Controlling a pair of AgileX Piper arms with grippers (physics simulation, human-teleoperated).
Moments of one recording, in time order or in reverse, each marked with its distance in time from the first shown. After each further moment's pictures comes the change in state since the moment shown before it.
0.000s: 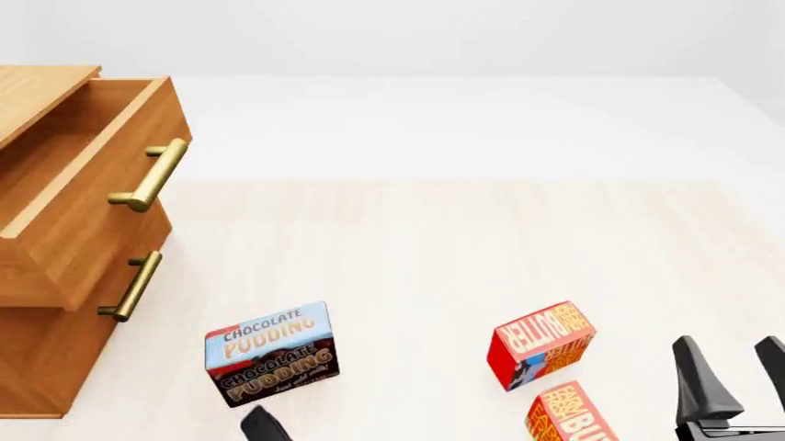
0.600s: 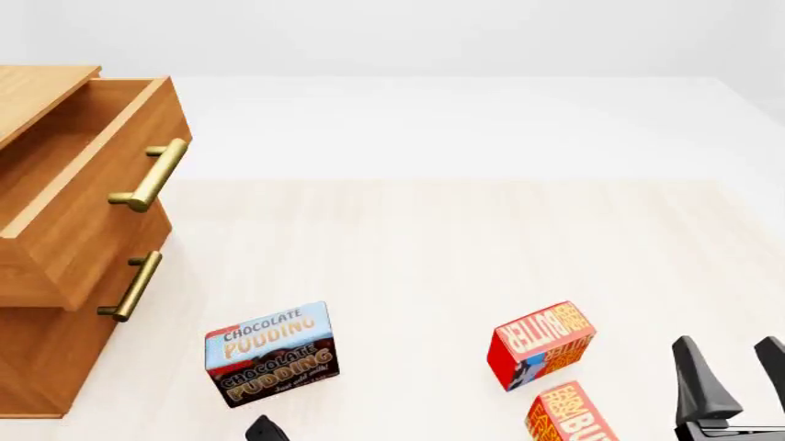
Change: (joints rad) left arm -0.024 0.068 0.028 -0.099 -0.037; right arm -0.002 0.004 0.000 0.002 -0.003
